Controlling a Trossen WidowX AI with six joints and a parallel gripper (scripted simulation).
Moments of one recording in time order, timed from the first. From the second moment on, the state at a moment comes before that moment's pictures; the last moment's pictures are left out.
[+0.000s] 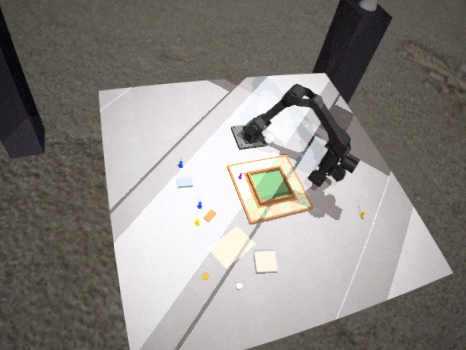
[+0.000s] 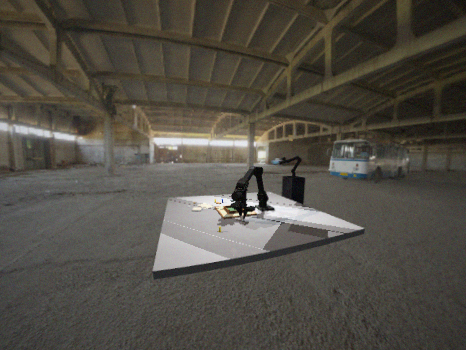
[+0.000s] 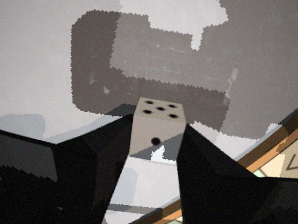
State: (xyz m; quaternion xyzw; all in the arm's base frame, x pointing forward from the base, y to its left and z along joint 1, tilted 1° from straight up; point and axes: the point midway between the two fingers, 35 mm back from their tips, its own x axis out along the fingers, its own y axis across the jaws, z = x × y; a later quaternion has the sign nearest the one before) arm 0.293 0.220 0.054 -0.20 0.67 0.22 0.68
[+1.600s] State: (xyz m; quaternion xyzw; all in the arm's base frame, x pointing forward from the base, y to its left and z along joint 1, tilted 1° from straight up) arm 0.296 0.064 0.134 -0.06 0.69 0.07 0.72
